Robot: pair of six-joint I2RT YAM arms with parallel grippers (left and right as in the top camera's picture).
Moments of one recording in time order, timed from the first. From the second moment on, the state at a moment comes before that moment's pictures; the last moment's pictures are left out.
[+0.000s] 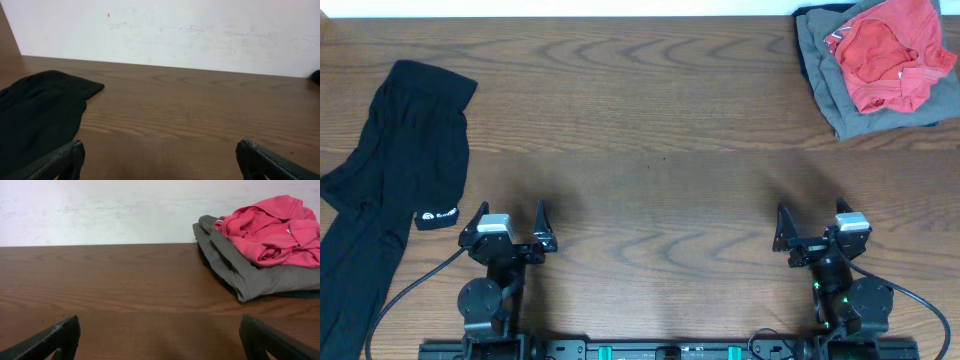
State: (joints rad) left arm 0.06 0.01 0.02 -0.10 0.06 -0.09; right arm -0.01 0.01 0.04 -0.12 -0.14 0.09
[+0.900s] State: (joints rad) left arm 0.06 0.01 0.02 -0.10 0.06 -0.09; right arm -0.01 0.05 0.04 -0.12 -0.14 0.09
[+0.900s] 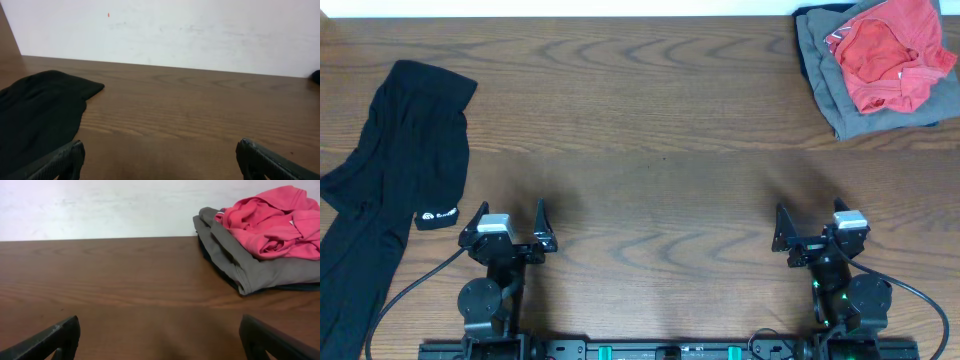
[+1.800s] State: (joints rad) left arm 0.06 0.01 0.02 -0.09 0.07 -0.09; right arm -0.01 0.05 0.04 -0.10 -0.14 0.09
